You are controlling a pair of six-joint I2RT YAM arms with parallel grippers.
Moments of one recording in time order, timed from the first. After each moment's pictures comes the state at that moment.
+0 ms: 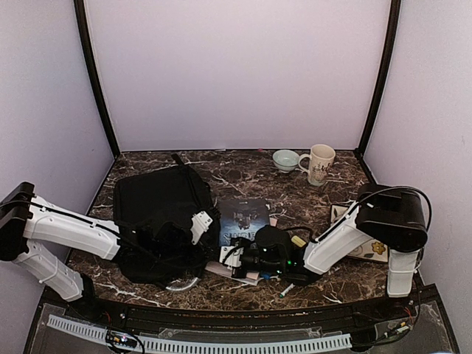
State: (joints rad) left arm -1.08 1.41 0.63 0.09 -0.33 -0.03; right arm 1.22 1.97 0.78 0.92 -0.07 -0.54
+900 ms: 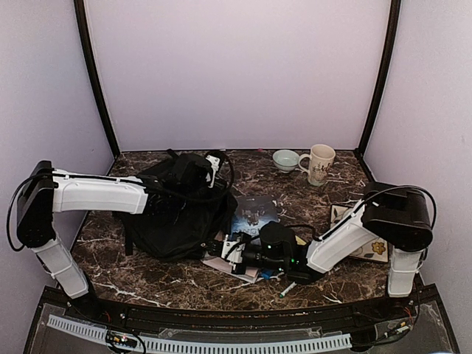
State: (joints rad) left arm -0.88 1.65 1.09 -0.03 -0.33 -0.20; right arm 1.22 1.94 0.77 0.97 -0.07 -0.54
